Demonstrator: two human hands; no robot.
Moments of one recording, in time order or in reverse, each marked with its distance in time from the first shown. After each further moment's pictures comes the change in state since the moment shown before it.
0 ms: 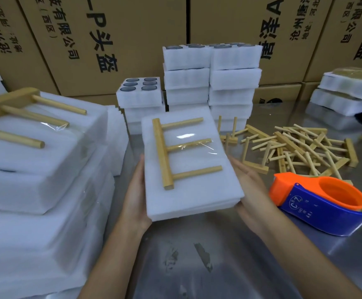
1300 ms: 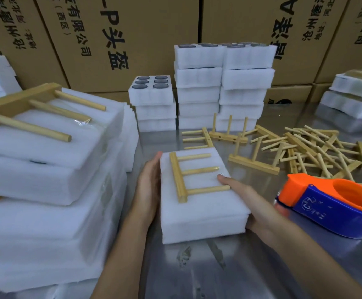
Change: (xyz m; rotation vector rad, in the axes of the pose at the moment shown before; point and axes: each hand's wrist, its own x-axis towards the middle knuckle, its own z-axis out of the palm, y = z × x) left_hand 0.005 0.007 -0.015 0.251 0.201 0.110; right_hand -0.015 0.016 0.001 -0.317 0.007 0.480
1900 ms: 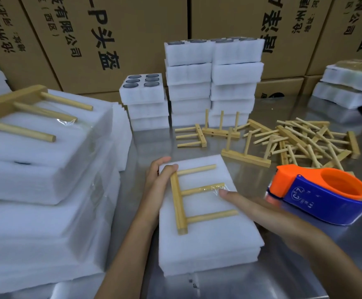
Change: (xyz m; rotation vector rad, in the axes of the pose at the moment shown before) left_hand -0.009 -0.015 0.019 0.370 0.143 0.090; right_hand -0.037 0.003 -0.034 -0.443 -0.161 -0.023
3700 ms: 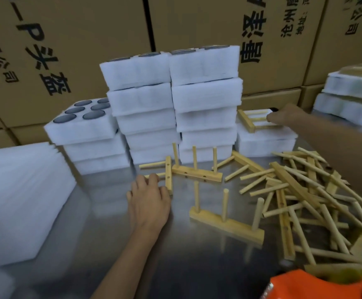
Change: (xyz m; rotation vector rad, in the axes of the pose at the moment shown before) left_hand 0.180 -0.046 0.130 1.314 0.259 0.362; right_hand 0.277 -0.101 -0.371 -0.477 0.821 0.083
